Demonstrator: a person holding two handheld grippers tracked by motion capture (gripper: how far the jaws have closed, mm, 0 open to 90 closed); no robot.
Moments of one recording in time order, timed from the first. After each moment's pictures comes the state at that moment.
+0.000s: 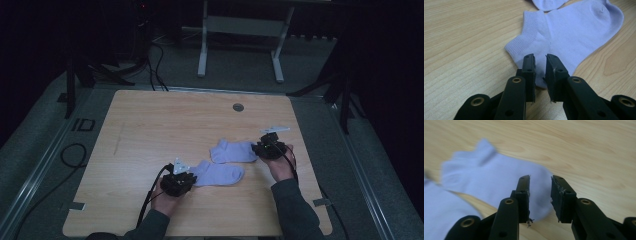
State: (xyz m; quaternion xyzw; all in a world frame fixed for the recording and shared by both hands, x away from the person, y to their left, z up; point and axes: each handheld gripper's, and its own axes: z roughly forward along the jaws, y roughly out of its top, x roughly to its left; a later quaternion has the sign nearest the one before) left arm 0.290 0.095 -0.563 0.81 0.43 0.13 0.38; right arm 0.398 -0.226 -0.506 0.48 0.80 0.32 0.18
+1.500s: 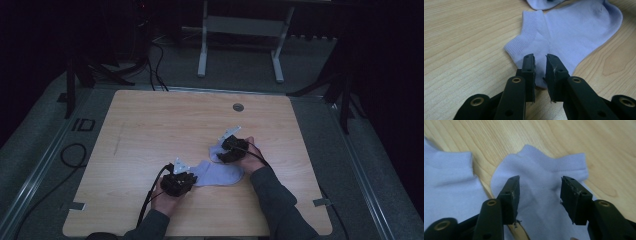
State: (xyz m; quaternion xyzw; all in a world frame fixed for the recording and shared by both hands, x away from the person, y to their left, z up) left arm 0.290 0.094 -0.563 0.81 0.44 0.13 0.38; right arm 0.423 -0.125 -0.543 0.27 0.92 0.26 0.14
